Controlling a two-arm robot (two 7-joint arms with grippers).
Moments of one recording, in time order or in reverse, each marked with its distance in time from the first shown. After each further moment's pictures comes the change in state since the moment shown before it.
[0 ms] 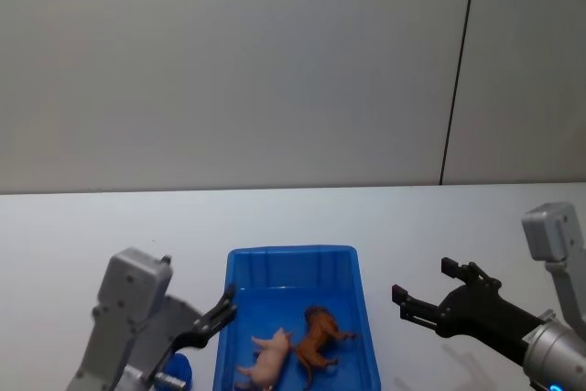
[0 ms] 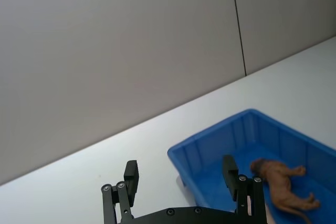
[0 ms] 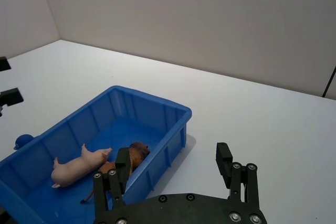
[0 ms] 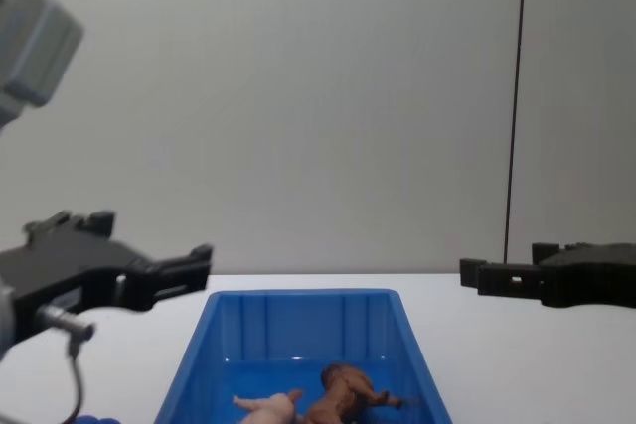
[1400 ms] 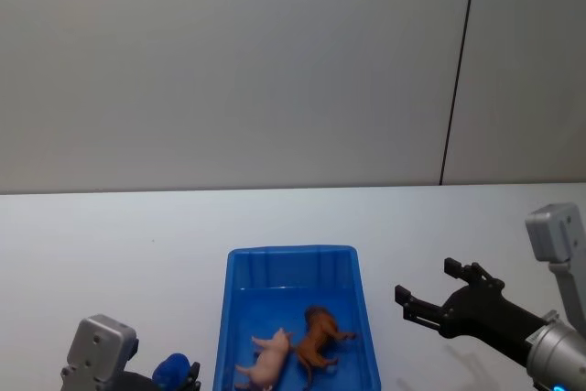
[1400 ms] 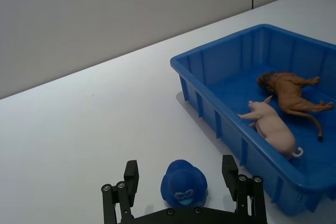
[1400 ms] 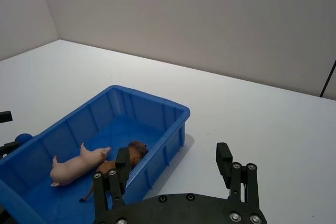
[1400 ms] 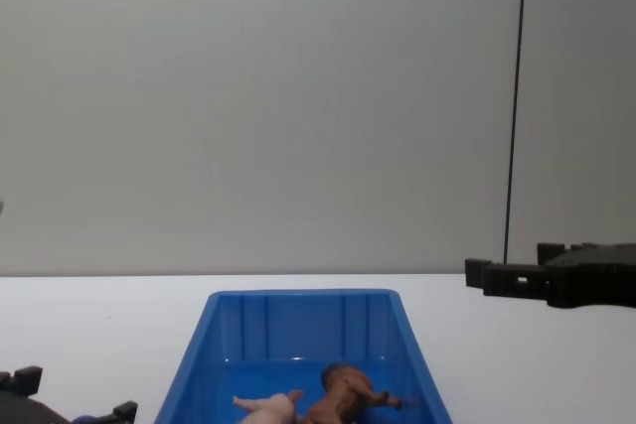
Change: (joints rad) left arm 0.114 0.060 -0.039 0.075 -0.102 0.015 -0.036; right arm -0.006 0.007 0.004 -0.004 0.003 -0.003 0.000
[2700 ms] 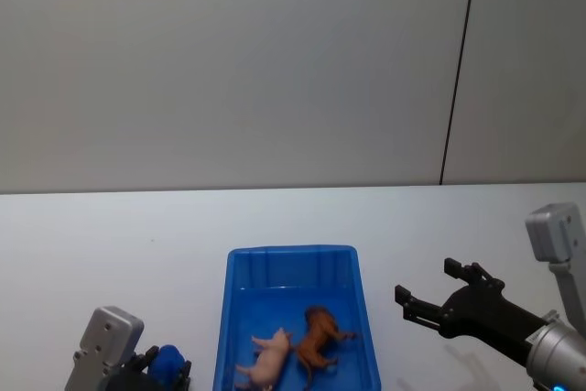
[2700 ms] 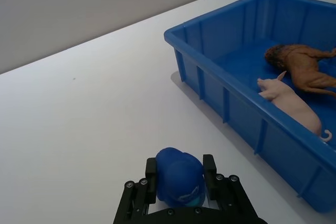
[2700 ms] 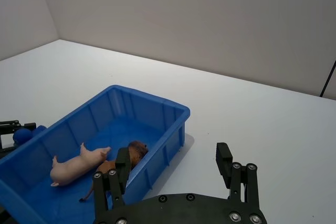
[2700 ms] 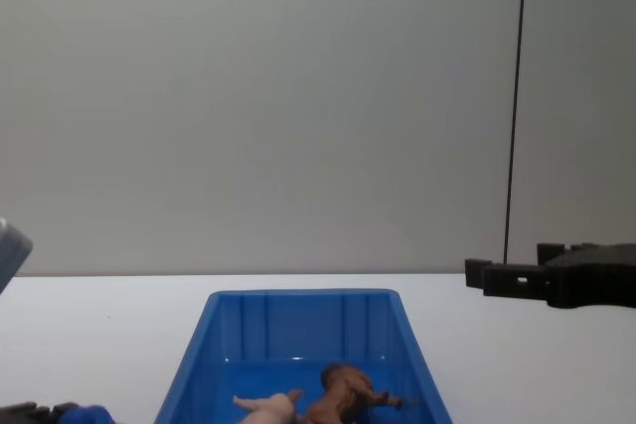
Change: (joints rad) left arm -0.100 -0.061 -0.026 0.168 0.045 0.041 -0.174; right arm 0.000 0.000 0.000 0.000 0.000 0.000 0.000
